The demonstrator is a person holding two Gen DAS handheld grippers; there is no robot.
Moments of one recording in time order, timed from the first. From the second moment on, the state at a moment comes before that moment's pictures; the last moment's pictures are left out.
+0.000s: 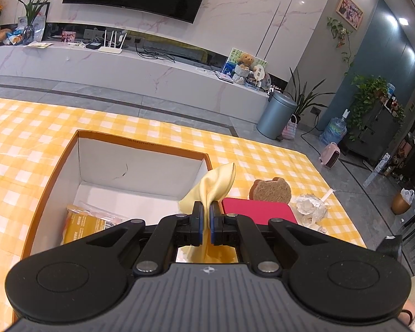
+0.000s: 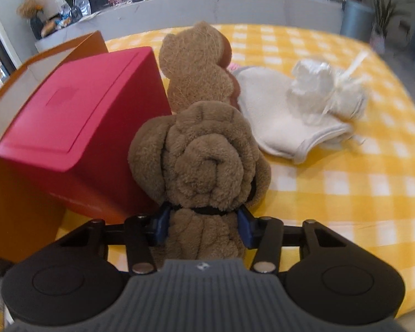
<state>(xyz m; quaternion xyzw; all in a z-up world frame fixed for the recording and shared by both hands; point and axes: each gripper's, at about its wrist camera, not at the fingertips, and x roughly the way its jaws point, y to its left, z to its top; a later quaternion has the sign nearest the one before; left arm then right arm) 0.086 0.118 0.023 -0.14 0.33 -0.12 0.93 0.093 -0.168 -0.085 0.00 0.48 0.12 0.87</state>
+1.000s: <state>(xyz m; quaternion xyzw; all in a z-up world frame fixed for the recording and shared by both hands) 0.077 0.200 0.037 -0.19 0.27 -0.07 0.94 0.034 -0.051 0.134 -0.12 0.23 0.20 0.94</state>
